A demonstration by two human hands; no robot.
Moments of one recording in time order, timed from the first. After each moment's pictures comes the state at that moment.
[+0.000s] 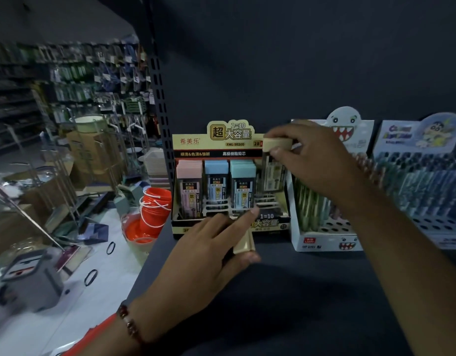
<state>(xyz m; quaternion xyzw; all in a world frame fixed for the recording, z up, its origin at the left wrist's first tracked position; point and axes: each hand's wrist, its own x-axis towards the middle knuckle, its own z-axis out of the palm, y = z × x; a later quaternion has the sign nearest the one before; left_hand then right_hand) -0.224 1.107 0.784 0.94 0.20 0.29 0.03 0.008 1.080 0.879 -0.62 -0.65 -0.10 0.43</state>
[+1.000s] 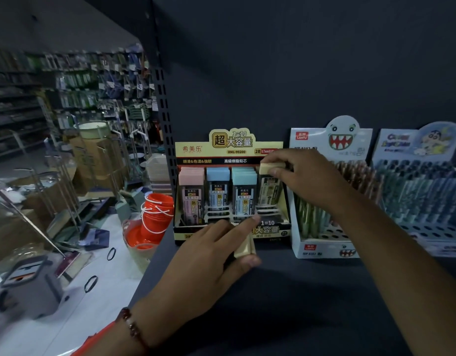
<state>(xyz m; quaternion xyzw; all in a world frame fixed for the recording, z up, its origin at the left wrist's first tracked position) -0.221 1.109 0.785 0.94 0.19 0.28 0.04 0.020 1.092 0.863 -0.67 -0.66 -0.05 0.34</state>
